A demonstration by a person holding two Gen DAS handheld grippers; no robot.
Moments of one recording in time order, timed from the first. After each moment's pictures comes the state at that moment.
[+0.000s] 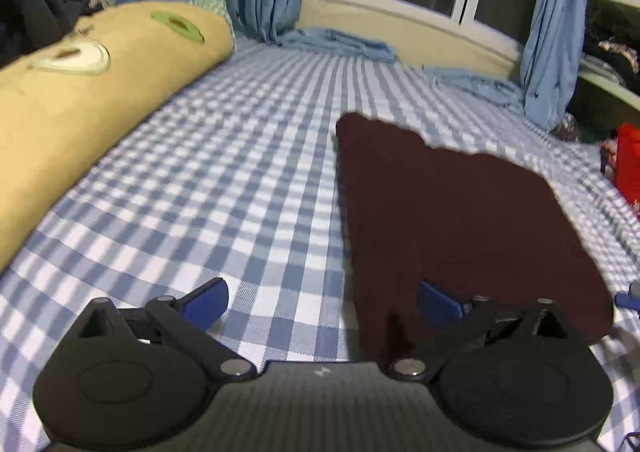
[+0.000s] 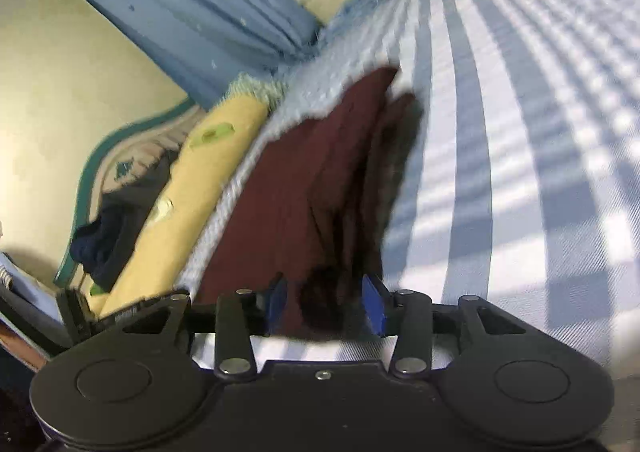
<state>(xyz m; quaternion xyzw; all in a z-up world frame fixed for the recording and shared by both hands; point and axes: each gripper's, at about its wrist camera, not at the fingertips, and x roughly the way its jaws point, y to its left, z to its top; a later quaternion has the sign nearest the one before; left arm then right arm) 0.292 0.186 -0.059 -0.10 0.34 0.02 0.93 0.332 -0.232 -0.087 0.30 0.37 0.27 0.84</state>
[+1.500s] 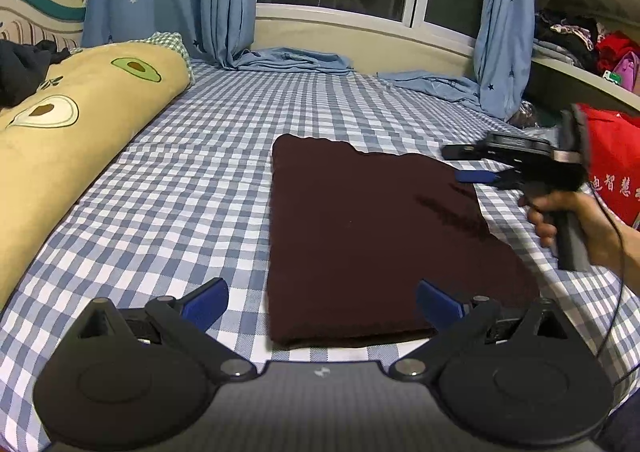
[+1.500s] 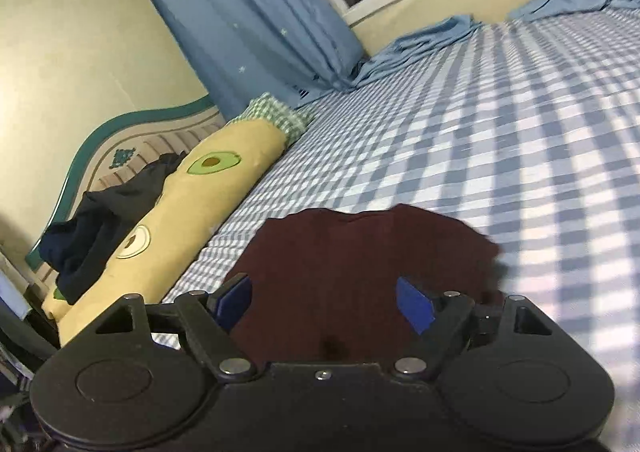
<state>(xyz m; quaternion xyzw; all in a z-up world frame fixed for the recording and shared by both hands) 0.254 0.126 -0.015 -0.06 0.33 -0.02 0.94 0.520 -0.160 -0.063 0.21 0.33 0.31 0.87</state>
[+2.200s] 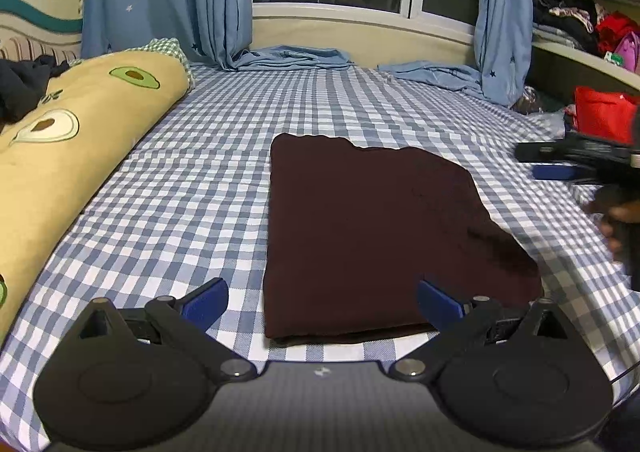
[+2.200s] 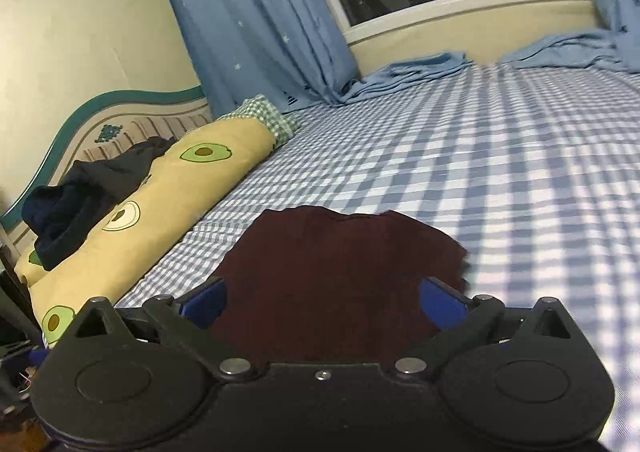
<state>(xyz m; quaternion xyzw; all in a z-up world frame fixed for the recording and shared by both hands) 0.255 0.110 -0.010 -0.03 0.34 -0.01 0.94 0.423 -0.174 -0.021 0.13 0.30 0.26 0.91</state>
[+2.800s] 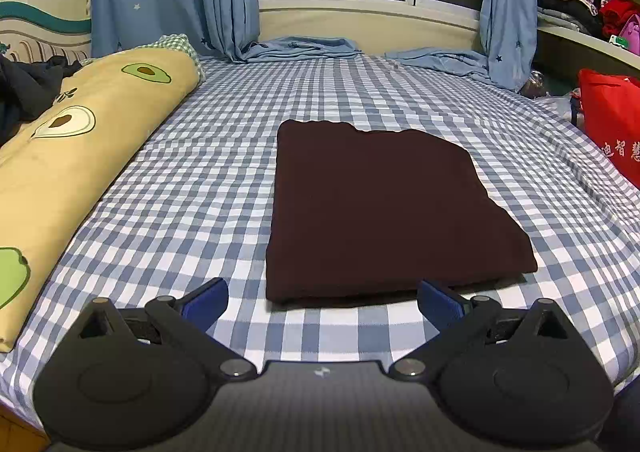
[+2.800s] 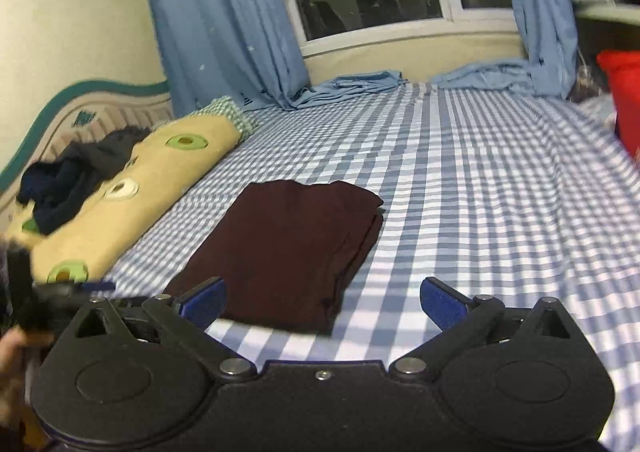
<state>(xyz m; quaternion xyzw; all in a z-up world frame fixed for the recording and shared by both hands) 0.224 0.093 -0.001 -0.01 0.36 0.01 0.93 0.206 -0.221 0.061 0.07 0.31 0.17 0.93</state>
